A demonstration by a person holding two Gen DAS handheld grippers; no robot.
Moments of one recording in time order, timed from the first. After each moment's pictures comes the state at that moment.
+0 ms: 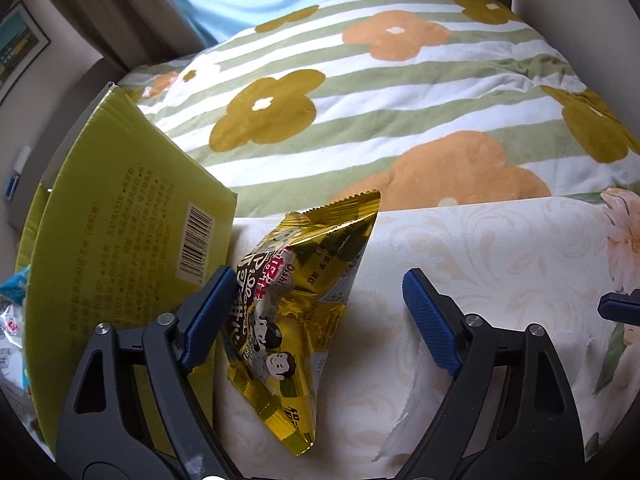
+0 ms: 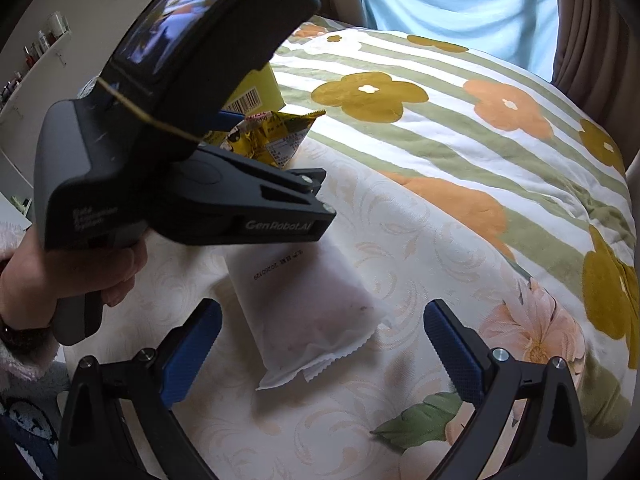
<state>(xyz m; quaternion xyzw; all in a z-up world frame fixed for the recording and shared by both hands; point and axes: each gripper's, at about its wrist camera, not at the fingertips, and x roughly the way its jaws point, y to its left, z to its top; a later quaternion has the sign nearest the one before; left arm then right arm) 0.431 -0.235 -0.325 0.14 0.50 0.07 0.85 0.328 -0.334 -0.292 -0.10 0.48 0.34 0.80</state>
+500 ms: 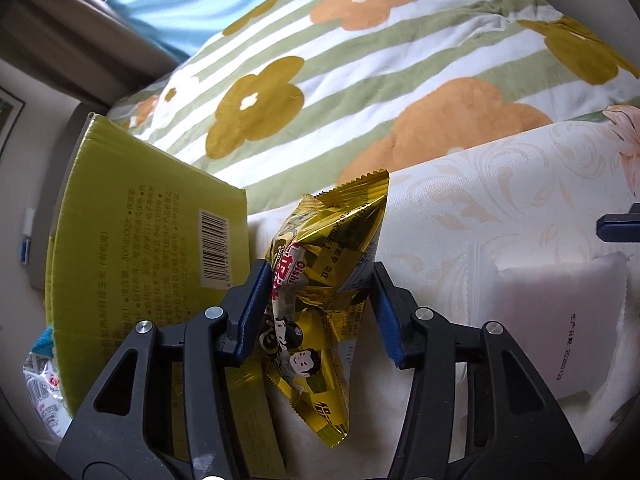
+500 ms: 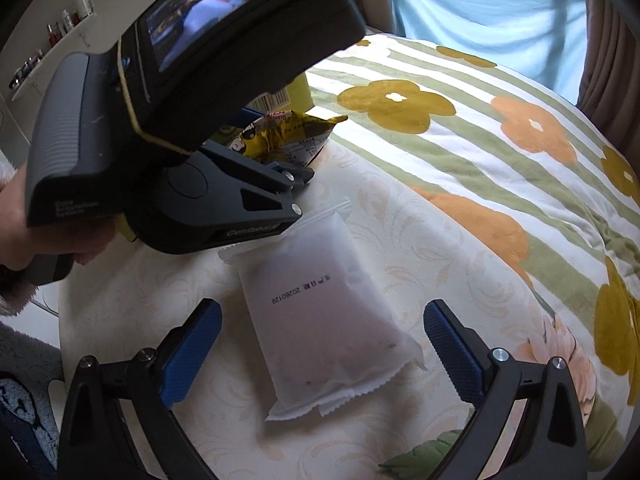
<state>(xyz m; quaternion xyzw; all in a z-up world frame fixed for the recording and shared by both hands) 0.427 -0.232 -0.328 0.25 0.53 0.03 0.81 0.335 -0.312 -0.299 -0.13 0.46 0.38 0.79</state>
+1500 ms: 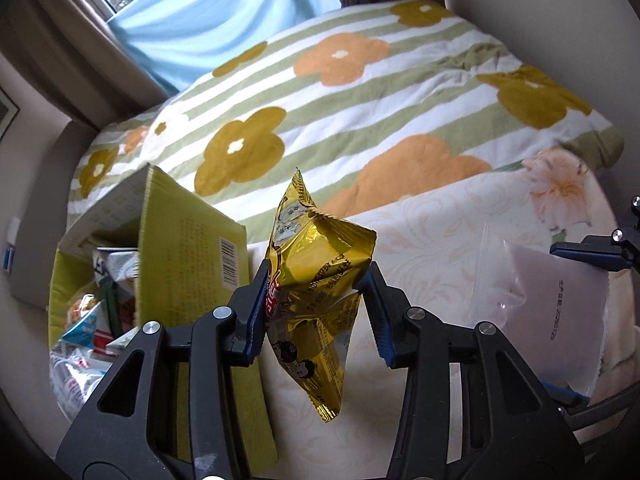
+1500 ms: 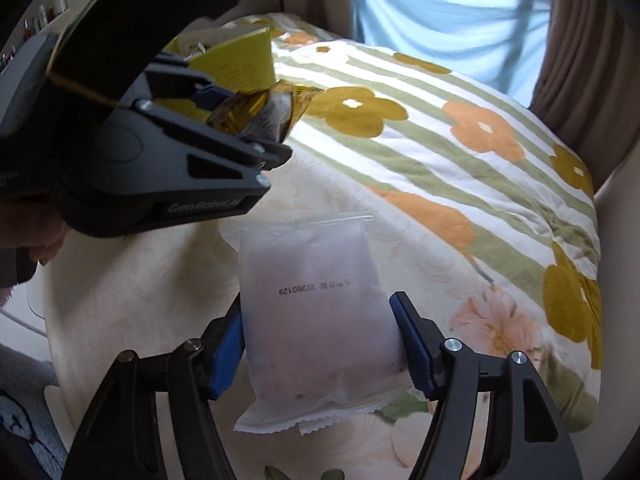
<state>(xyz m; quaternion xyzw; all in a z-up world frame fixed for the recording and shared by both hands) 0.381 -0.251 -0.254 0.20 0.47 -0.03 0.86 0.305 -0.336 -0.259 -0.14 0.45 0.28 0.84</state>
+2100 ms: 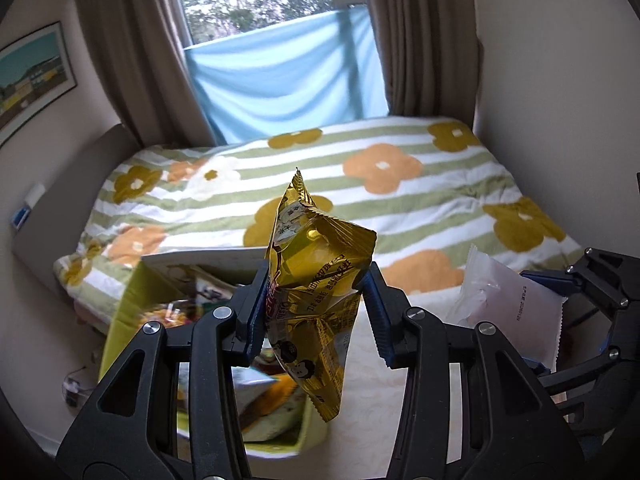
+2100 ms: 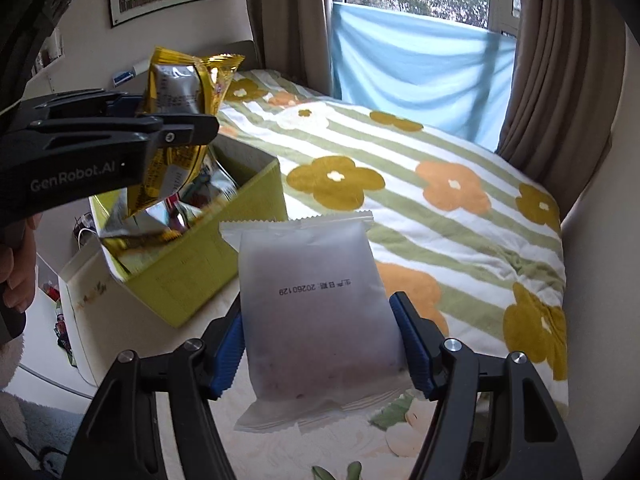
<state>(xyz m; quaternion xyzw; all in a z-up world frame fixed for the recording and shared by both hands) 0.313 -0.163 -0.081 0.09 0.34 0.00 0.94 0.282 -0.300 -0.134 -0.11 0.38 0.26 0.88</state>
